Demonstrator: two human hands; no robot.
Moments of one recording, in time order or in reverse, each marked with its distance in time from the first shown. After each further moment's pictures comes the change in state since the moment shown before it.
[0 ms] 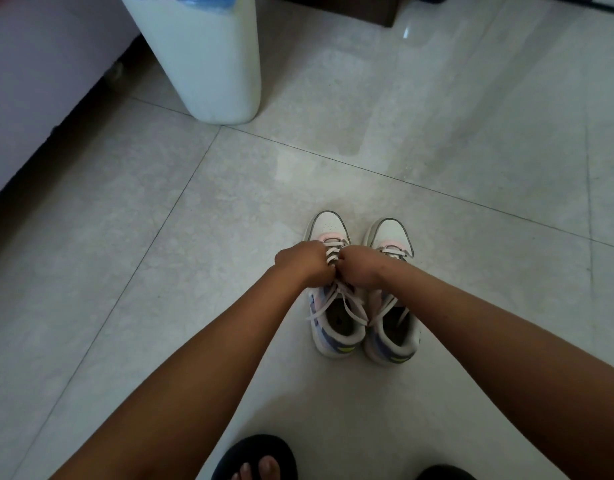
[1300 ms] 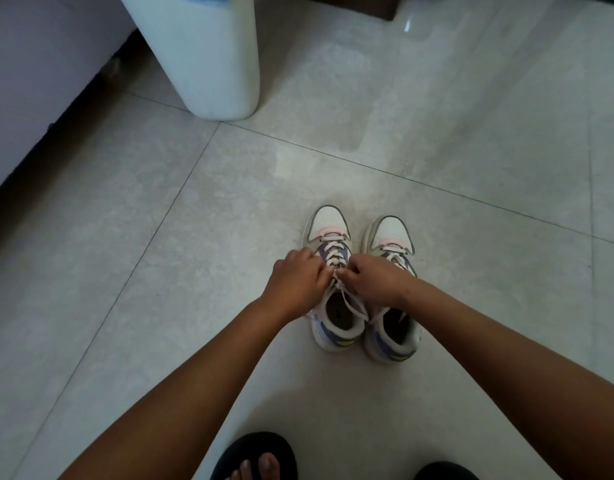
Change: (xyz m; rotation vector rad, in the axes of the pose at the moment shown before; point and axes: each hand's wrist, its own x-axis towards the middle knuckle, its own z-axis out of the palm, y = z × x) left_hand -0.032 -0.020 0.024 -0.072 0.268 0.225; right_hand -0.022 0.016 0.017 0.209 0.094 0.003
